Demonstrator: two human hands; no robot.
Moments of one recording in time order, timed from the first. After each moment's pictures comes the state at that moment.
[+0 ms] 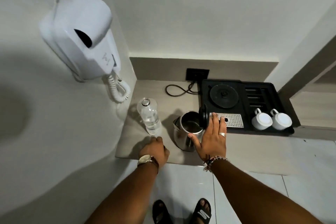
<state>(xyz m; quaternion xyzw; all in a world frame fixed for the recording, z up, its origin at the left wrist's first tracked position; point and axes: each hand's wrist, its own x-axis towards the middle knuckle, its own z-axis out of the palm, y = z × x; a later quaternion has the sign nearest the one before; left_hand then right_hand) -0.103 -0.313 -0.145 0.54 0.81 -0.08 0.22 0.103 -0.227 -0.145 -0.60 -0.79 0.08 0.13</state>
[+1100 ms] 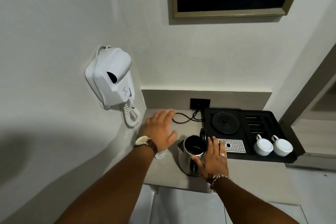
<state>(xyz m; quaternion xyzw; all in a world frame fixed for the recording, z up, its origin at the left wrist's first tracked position) -0.135 -0.260 0.027 0.70 0.70 0.12 -0.05 0.099 -0.225 -0.116 -0.58 -0.80 0.12 0.11</state>
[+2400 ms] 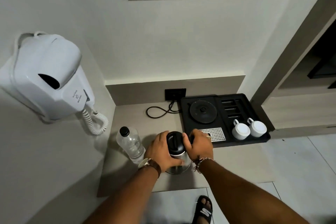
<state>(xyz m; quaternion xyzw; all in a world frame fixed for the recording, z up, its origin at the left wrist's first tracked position) -0.080 -0.225 -0.107 0.61 0.74 0.17 0.24 0.092 -0.165 -0.122 -0.62 -0.71 0.19 0.27</state>
